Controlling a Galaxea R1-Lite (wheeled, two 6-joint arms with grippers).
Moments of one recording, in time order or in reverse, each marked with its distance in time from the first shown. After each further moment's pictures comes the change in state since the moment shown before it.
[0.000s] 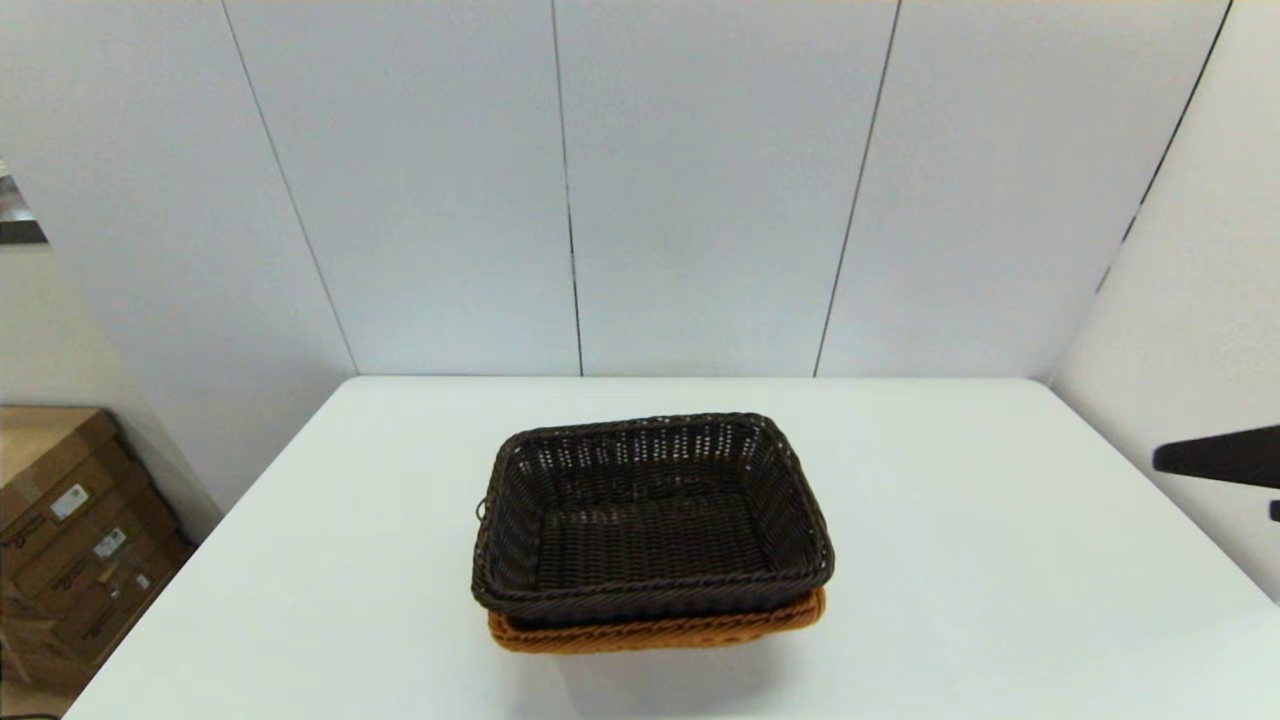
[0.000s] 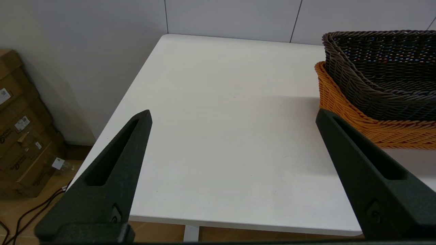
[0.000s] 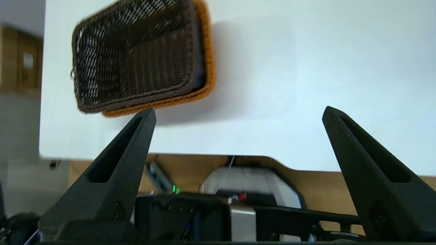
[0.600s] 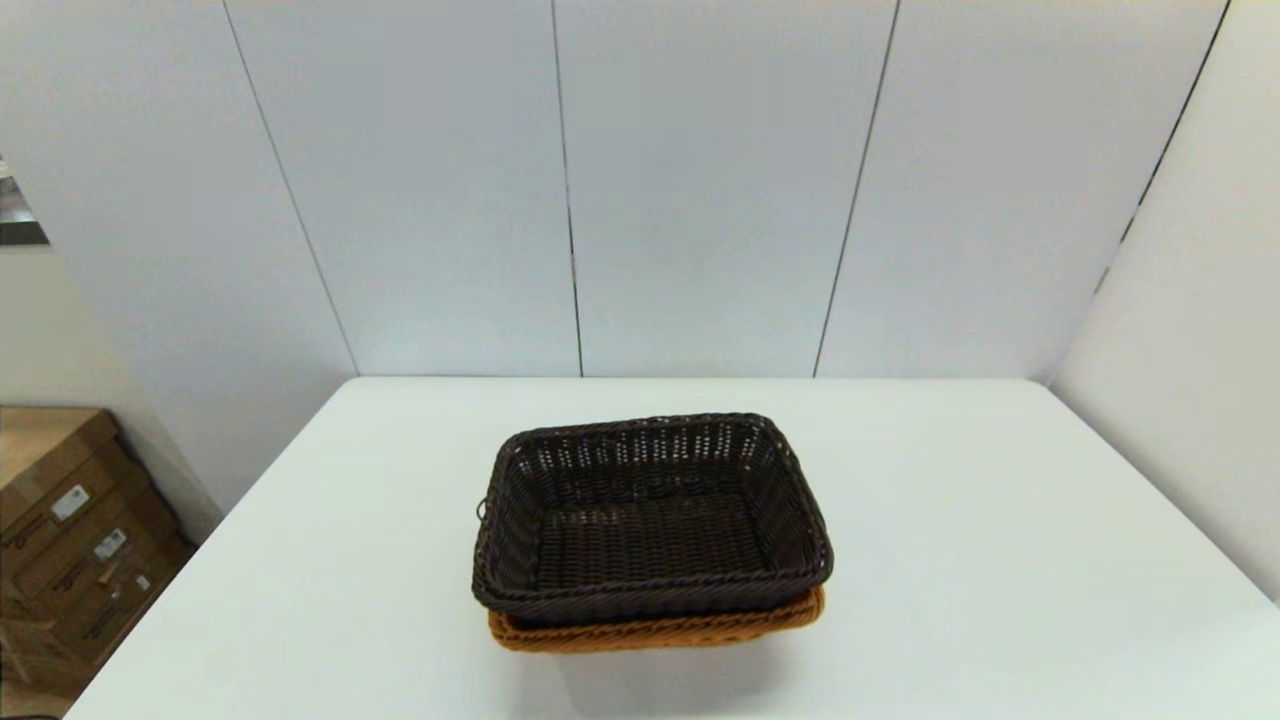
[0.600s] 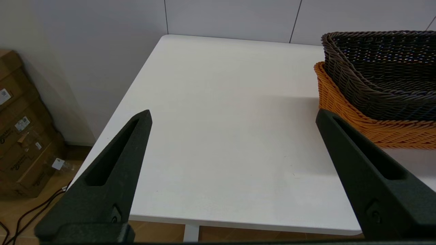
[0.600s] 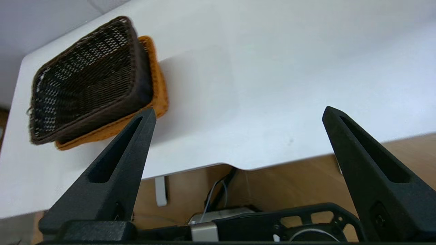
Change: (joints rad) left arm 0.000 0.000 0.000 0.000 0.000 0.000; right arm -0.104 -0.460 0.311 -0.029 -0.158 -0.015
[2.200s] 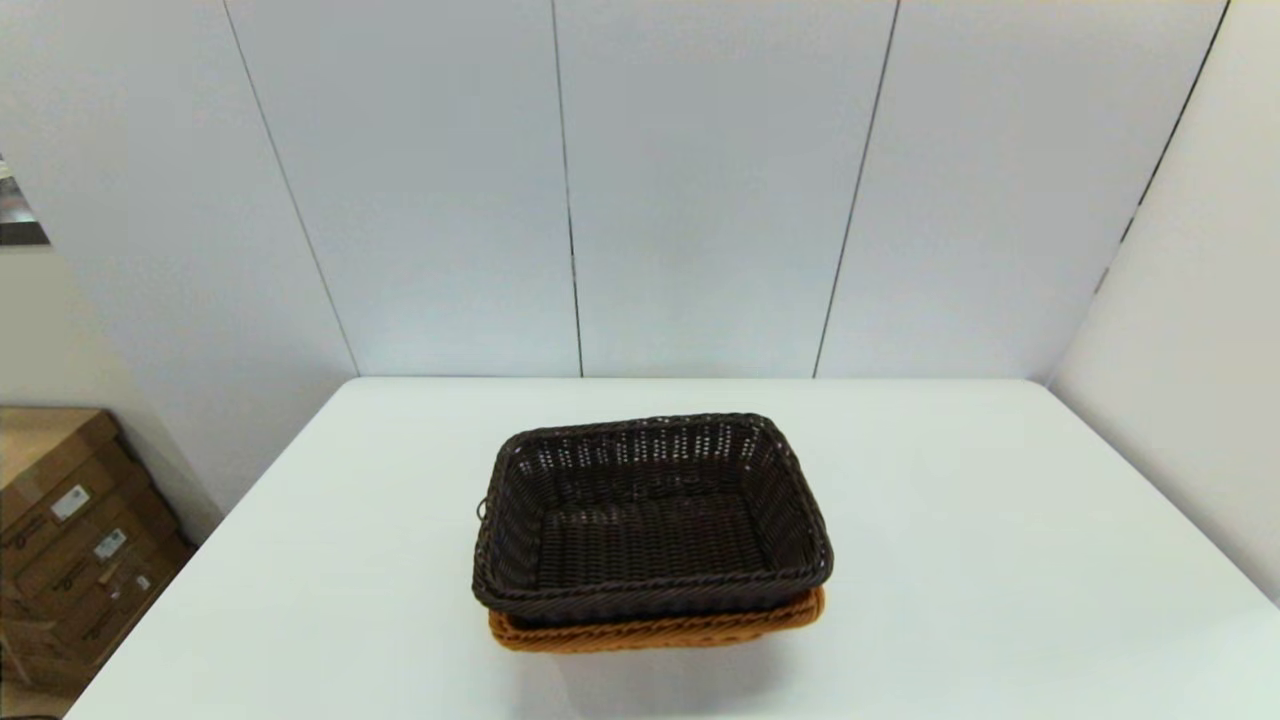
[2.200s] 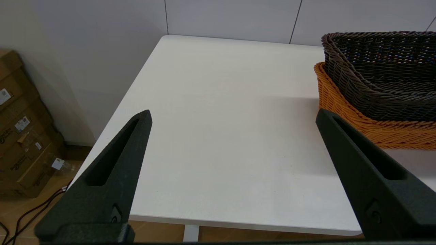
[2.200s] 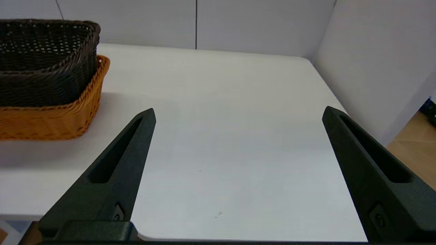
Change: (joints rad) left arm 0.000 0.000 0.000 -0.001 0.000 -0.001; right arm -0.140 -0.588 0.780 -0.685 0.065 -0.552
